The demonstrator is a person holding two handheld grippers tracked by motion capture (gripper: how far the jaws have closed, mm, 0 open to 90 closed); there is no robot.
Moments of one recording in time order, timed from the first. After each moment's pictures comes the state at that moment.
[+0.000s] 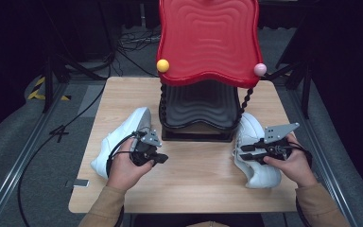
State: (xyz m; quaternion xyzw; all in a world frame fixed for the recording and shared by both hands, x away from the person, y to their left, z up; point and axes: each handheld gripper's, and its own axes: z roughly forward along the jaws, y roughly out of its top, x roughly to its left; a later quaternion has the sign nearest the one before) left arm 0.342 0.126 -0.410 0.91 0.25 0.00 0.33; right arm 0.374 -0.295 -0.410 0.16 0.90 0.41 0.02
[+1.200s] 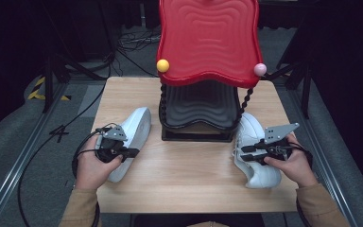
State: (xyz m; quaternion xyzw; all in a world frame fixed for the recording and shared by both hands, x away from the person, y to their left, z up) left arm 0.335 0.207 -0.391 0.89 0.32 0.03 0.33; right arm 0.374 -0.297 -0.411 0.15 0.90 0.40 0.01
